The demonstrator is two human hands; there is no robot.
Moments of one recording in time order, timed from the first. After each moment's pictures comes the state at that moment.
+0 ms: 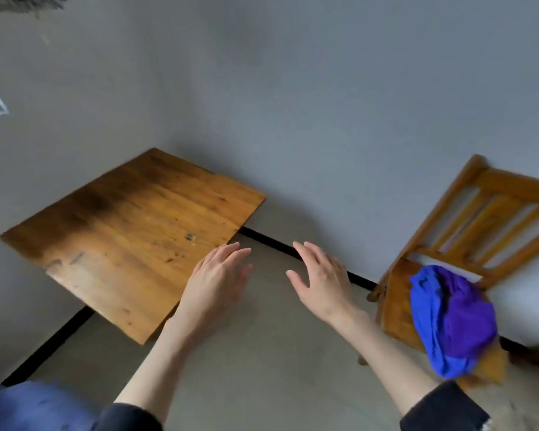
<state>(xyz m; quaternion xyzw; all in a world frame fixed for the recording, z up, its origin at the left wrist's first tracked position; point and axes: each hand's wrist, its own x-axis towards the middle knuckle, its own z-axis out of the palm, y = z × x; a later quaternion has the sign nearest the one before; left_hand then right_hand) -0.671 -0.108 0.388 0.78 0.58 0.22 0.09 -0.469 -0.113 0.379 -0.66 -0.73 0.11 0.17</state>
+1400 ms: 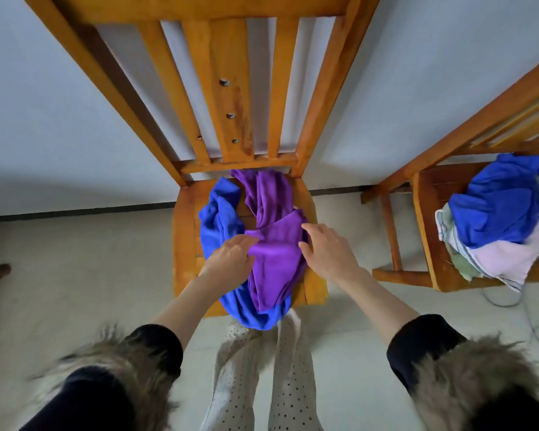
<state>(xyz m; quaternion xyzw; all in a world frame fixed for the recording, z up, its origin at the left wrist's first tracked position) 0.076 0.021 0.081 0.86 0.34 -0.16 0.35 0.241 -0.096 0.093 -0.85 -0.44 0.28 0.03</state>
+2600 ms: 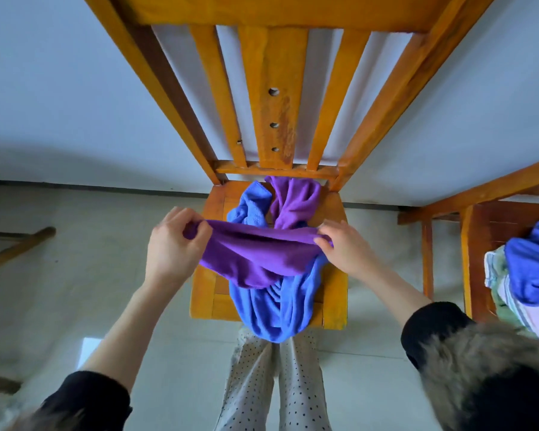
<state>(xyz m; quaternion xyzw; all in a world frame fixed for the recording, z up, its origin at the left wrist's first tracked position) 0.038 0.078 0.128 0.75 0.56 0.19 0.30 0.290 -0.044 0.047 -0.76 -0.58 0.28 0.10</state>
